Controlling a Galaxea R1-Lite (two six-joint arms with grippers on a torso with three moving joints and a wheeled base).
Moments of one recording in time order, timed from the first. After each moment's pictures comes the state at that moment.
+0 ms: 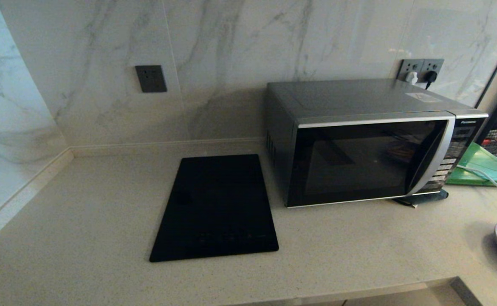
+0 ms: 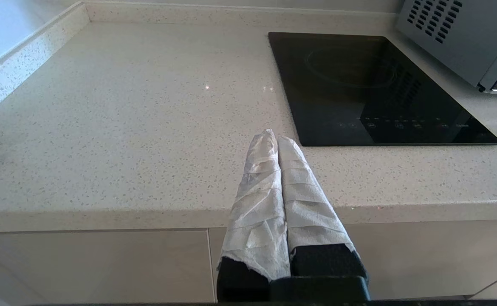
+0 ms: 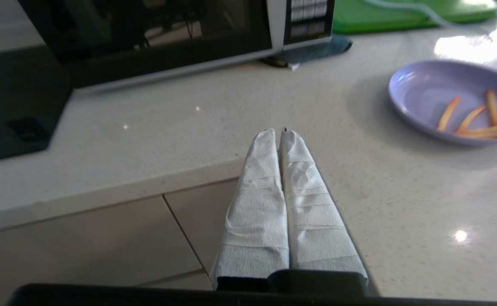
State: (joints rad) left arm 0.00 0.00 0.00 -0.01 0.03 -0.07; right arm 0.00 0.00 -0.25 0.29 -0.15 0.14
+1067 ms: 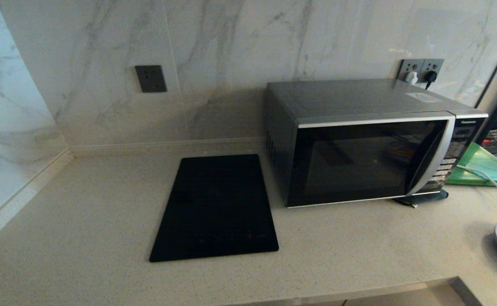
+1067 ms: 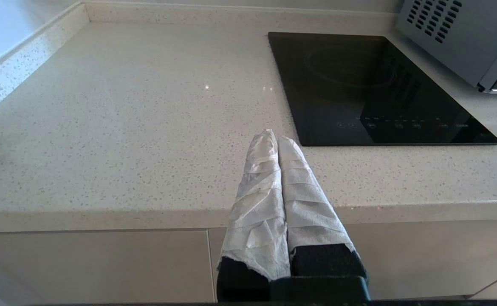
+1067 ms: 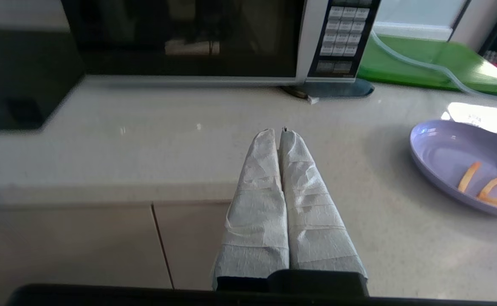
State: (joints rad) left arm 0.00 0.00 0.00 -0.01 0.03 -0.07; right arm 0.00 0.00 0.00 -0.06 -0.04 -0.04
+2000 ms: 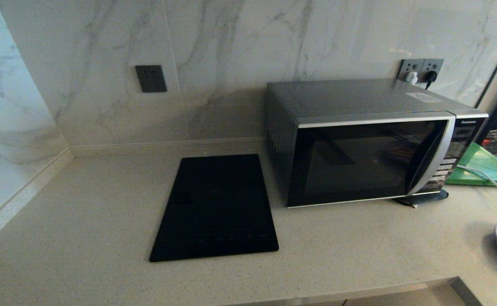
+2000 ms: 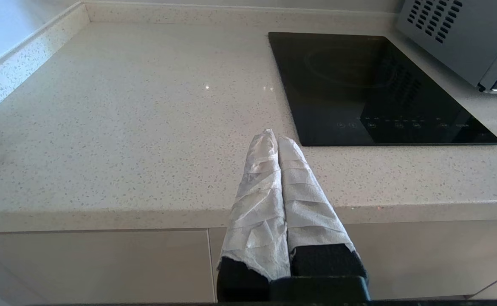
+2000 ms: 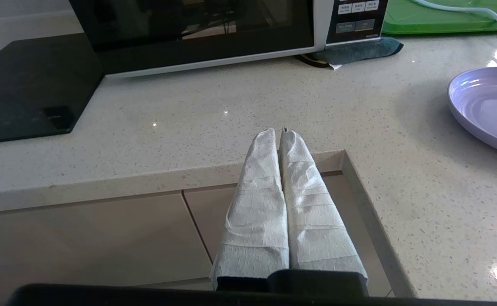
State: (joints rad) left arm 0.00 0.00 0.00 -0.01 0.03 -0.07; right arm 0.00 0.00 0.00 0.00 -0.03 0.13
